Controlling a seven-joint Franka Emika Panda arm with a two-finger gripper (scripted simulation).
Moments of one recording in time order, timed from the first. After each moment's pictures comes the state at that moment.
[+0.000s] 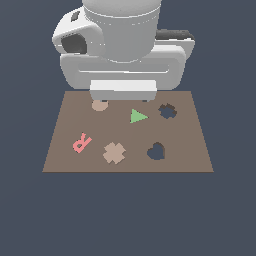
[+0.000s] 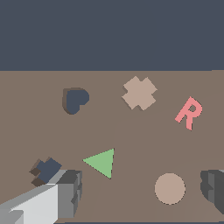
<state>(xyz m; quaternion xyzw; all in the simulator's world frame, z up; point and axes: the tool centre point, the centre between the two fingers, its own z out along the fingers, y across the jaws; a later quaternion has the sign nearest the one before) 0.012 -0.007 0.177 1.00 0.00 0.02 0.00</state>
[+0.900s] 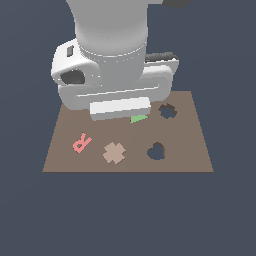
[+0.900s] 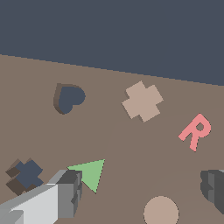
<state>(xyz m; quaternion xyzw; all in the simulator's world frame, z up) 0.029 -0.019 0.150 1.00 0.07 0.02 0.00</state>
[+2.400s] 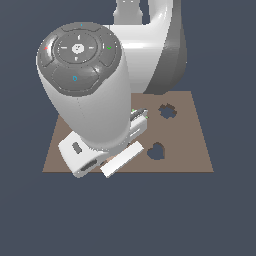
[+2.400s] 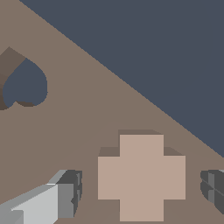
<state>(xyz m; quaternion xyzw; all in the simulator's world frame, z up) 0.098 -0.040 0.050 0.95 0.32 0.00 0.00</state>
